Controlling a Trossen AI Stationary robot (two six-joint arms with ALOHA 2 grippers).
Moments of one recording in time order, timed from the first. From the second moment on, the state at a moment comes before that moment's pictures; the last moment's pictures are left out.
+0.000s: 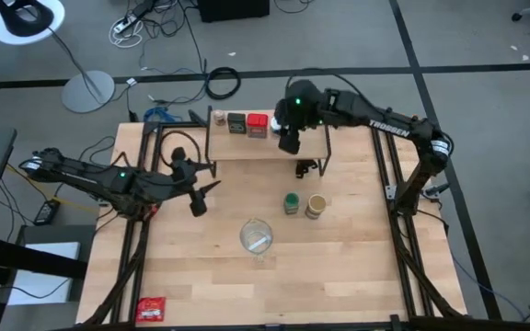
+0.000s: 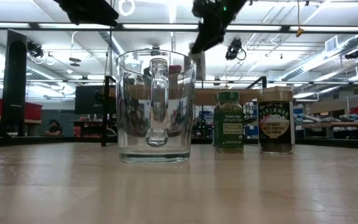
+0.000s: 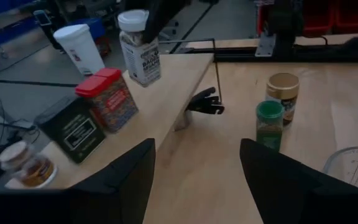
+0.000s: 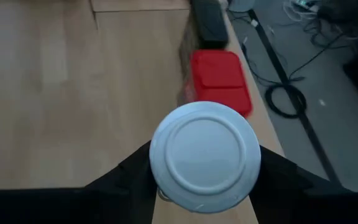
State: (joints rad) left arm -0.26 0.86 0.78 -0.33 -0.70 -0.09; right arm -0.39 1.70 1.75 -0.81 0.06 -0.24
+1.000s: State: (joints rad) left arm -0.26 0.84 0.78 -0.33 -0.70 -0.13; right arm -0.69 1.78 1.71 -0.75 -0.39 -0.47
